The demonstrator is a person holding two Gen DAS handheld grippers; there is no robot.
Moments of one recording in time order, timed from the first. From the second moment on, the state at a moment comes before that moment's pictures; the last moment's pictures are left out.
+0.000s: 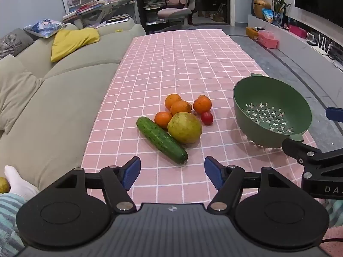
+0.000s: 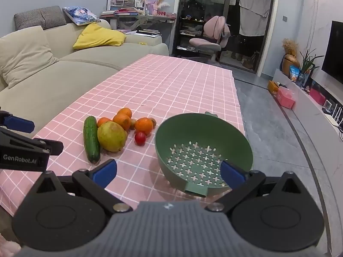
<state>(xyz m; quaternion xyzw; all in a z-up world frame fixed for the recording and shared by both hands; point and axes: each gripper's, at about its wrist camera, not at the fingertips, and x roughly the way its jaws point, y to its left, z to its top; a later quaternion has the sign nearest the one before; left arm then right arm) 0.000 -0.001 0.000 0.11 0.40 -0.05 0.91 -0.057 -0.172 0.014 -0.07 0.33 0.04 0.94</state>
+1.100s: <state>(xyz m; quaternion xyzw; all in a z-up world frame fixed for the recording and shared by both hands) 0.002 -0.004 -0.004 0.10 0.41 -0.06 0.90 -0.046 -0.173 0.004 -0.06 0.36 0.02 0.93</state>
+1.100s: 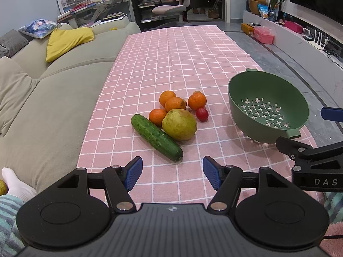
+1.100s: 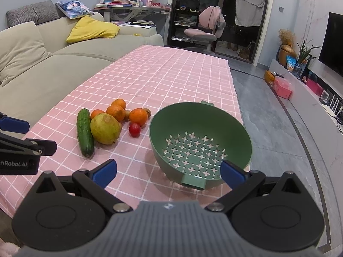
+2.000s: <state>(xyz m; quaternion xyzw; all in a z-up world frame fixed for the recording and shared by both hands) 0.003 -0.005 -0.005 0.10 0.41 -0.06 0.90 -0.044 -0.172 0.003 -0.06 0.36 0.02 0.93</state>
